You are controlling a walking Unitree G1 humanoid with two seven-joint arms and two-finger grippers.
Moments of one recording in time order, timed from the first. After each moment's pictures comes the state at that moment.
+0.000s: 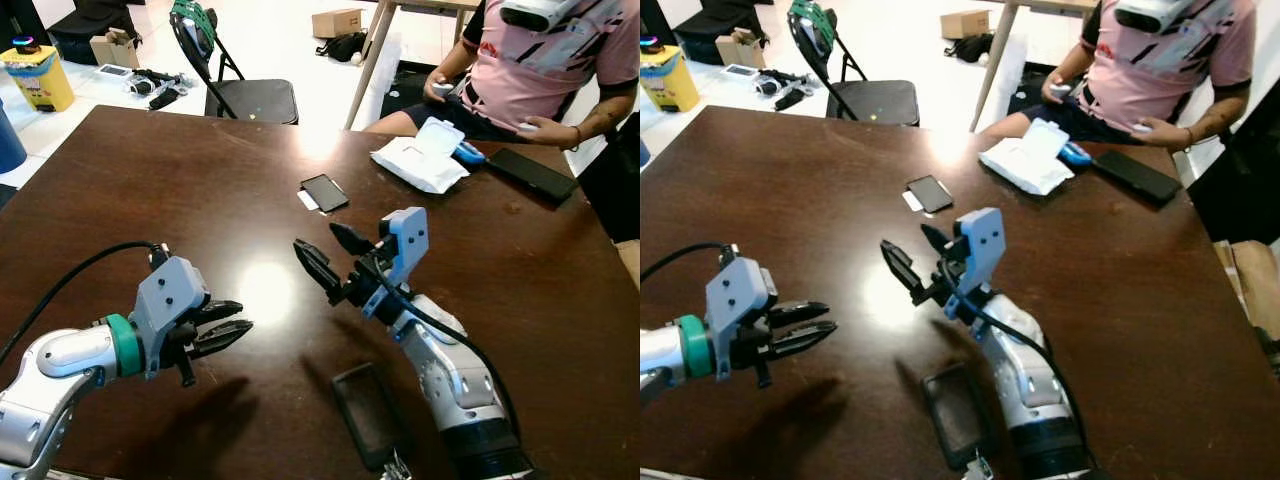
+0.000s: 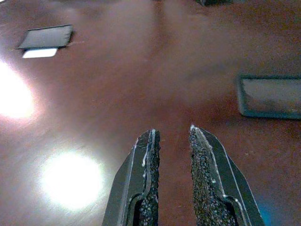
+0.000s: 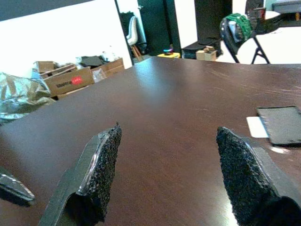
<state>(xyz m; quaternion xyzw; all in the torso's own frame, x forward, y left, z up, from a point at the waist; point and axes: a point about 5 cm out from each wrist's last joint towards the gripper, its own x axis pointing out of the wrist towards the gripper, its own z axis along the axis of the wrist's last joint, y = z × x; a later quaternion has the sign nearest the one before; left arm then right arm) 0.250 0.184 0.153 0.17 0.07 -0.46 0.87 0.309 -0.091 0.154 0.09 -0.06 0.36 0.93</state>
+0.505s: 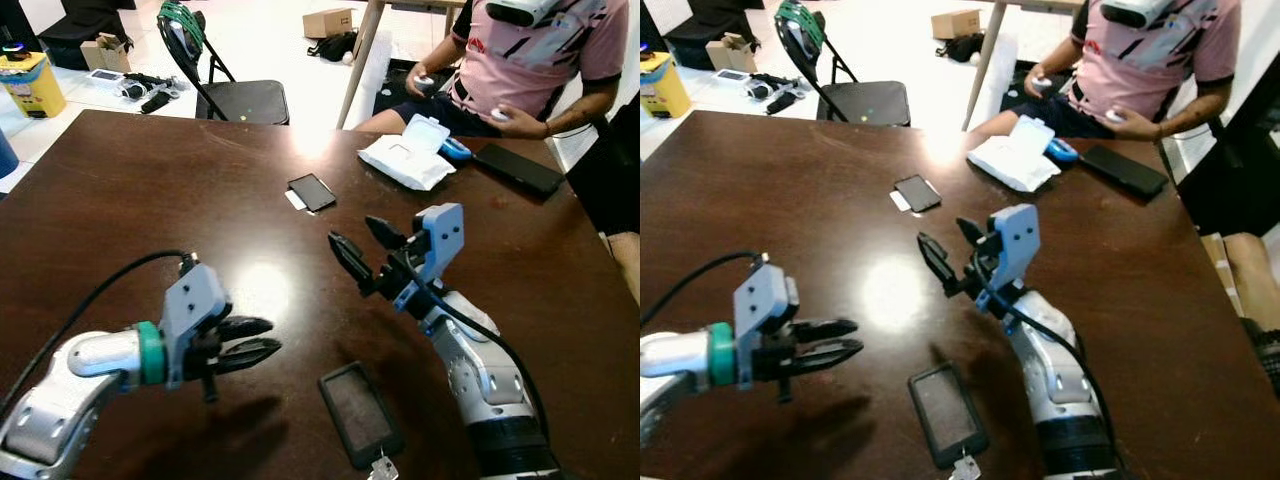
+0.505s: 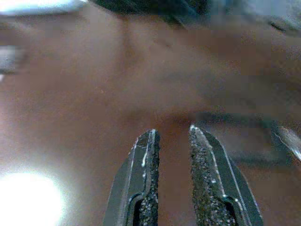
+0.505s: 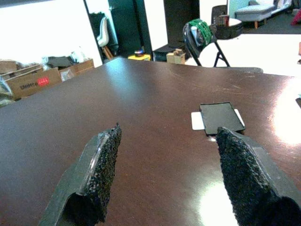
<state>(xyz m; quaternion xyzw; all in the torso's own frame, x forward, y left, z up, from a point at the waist) 0.257 0.148 0.154 0.08 0.06 -0.50 0.86 0.315 -0.130 0.156 0.05 -0.06 0.31 0.95</state>
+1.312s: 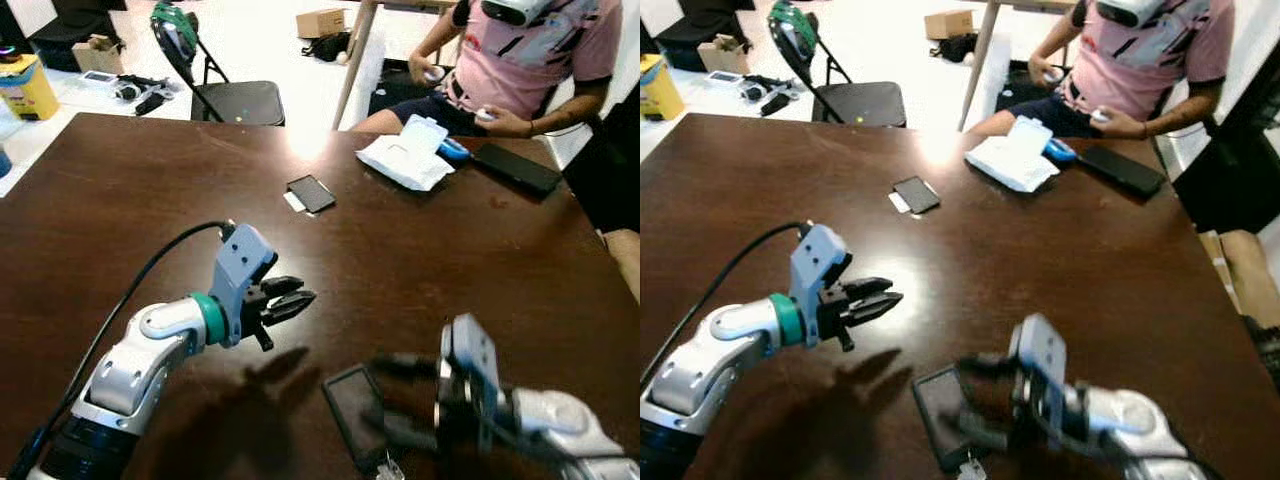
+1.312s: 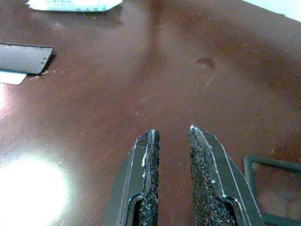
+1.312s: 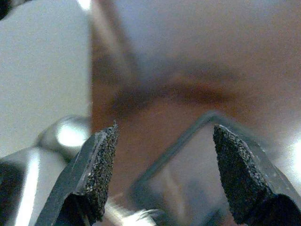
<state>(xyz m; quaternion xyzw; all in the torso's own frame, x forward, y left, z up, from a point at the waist) 0.288 0.116 0.147 0.06 0.08 -0.45 0.89 0.190 -0.175 0.104 -0.01 0.17 0.60 0.78</state>
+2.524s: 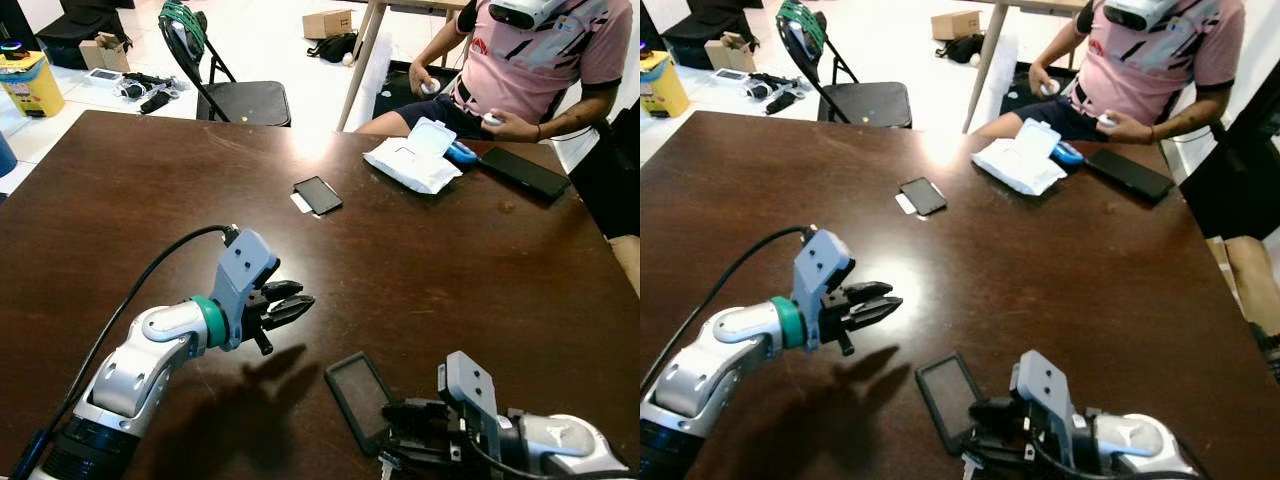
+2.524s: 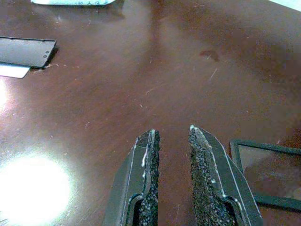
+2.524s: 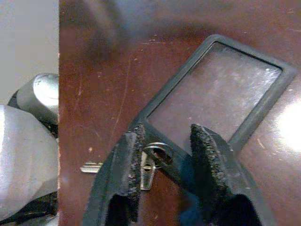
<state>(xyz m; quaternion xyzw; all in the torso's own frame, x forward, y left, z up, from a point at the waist) 0.288 0.115 0.143 0.07 0.08 -0.45 0.89 0.196 -0.194 0.079 -0.06 0.22 0.56 0.80</state>
